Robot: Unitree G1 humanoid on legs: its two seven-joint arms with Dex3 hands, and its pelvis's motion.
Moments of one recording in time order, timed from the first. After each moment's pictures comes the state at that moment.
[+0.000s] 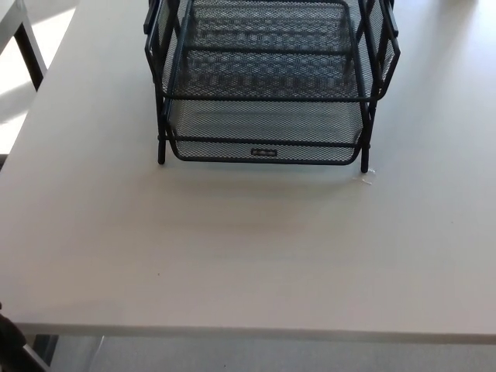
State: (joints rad) left_arm 0.36 0.87 0.24 0.02 0.24 -0.33 -0.35; right_arm 0.10 -0.67 -0.31 0.69 -0.78 -0.01 -0.94
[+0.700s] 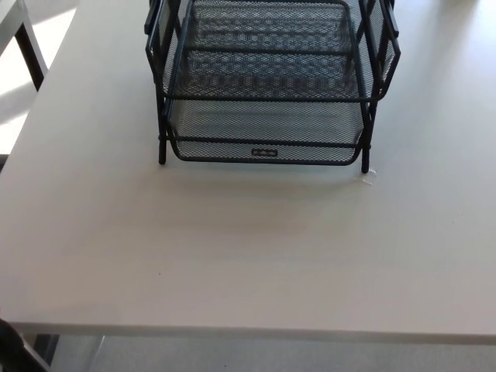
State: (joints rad) left_arm 0.37 0.87 0.24 0.03 0.24 -0.33 -0.34; right_arm -0.01 -0.64 -0.12 0.98 -0.64 -0.01 -0.89
